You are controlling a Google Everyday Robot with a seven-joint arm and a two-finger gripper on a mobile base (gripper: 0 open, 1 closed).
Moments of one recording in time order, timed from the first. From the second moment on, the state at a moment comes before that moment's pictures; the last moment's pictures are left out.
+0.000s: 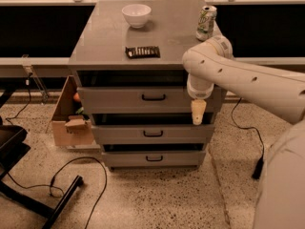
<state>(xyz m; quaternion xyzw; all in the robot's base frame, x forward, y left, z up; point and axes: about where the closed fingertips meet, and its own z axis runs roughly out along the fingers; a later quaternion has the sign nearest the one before) 0.698 -0.172 0.692 -0.68 0.71 -0.16 0.11</state>
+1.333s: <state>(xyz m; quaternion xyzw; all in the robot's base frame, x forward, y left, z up) 0.708 -0.189 0.668 -0.66 0.73 -0.13 0.08</state>
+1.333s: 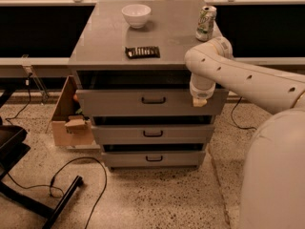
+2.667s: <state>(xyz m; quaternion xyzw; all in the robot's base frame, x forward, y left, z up) 0.706 -0.189 0.669 -0.66 0.74 -0.12 0.07</state>
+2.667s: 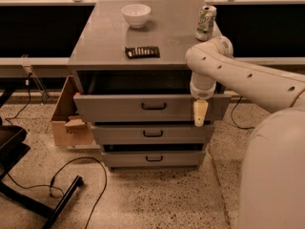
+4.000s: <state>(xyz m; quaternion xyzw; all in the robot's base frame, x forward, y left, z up) 0.668 -0.191 0.658 -0.65 0.75 -0.09 0.07</state>
